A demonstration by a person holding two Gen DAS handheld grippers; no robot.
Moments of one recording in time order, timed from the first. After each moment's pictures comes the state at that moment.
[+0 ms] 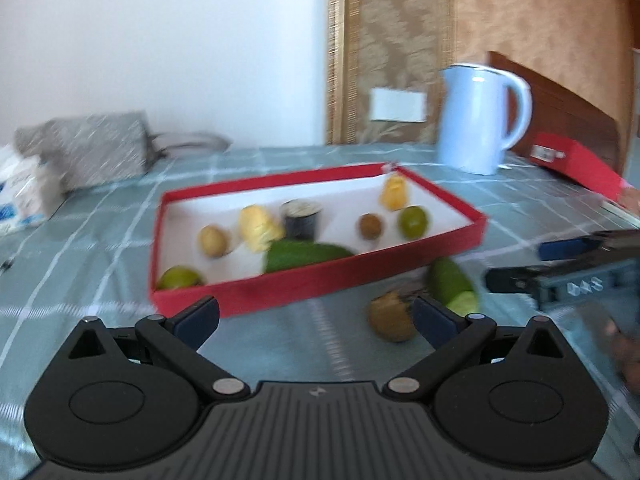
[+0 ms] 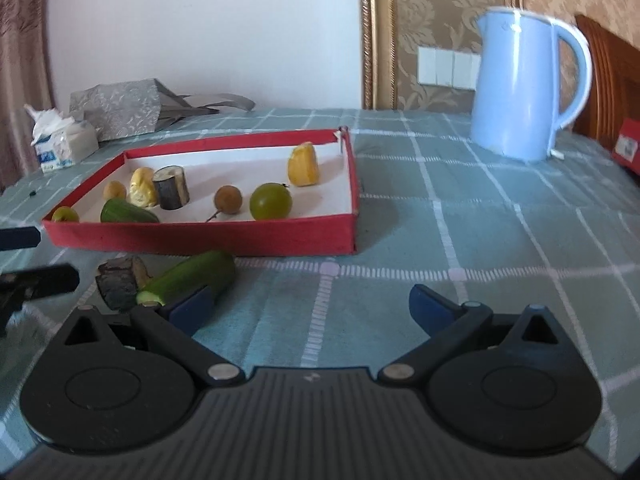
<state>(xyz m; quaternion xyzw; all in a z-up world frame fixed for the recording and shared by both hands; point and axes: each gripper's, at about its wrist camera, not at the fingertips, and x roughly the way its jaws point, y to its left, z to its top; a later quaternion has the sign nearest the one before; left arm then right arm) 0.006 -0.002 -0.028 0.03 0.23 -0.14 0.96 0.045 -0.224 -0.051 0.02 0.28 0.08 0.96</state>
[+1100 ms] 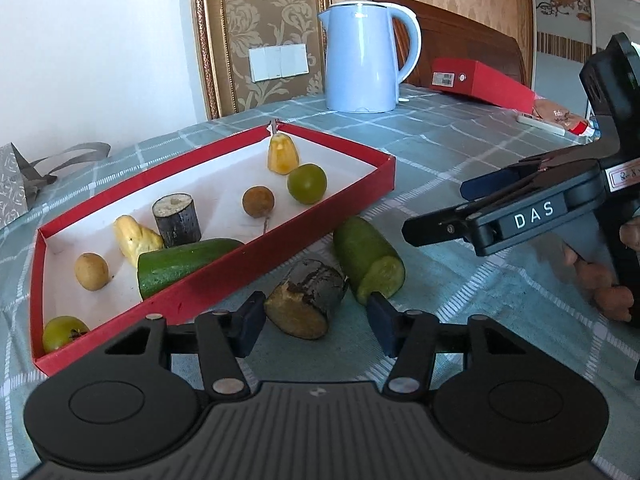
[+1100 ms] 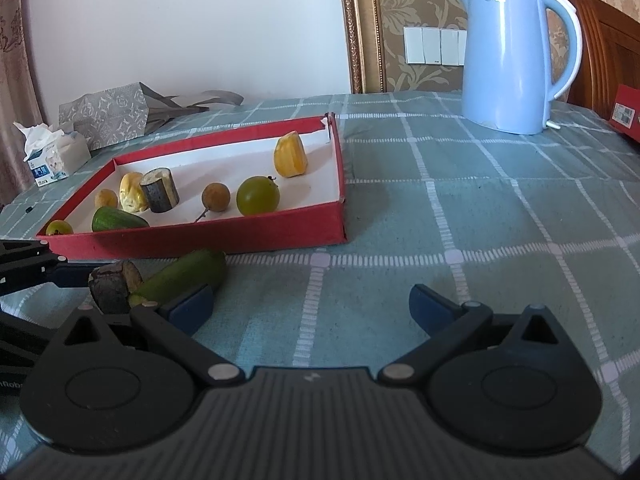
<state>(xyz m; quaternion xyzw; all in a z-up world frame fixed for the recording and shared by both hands) 0.039 -0.040 -0.044 0.13 0.27 -0.28 0.91 0.053 -0.231 -0.056 0.05 0.30 0.08 0.95</state>
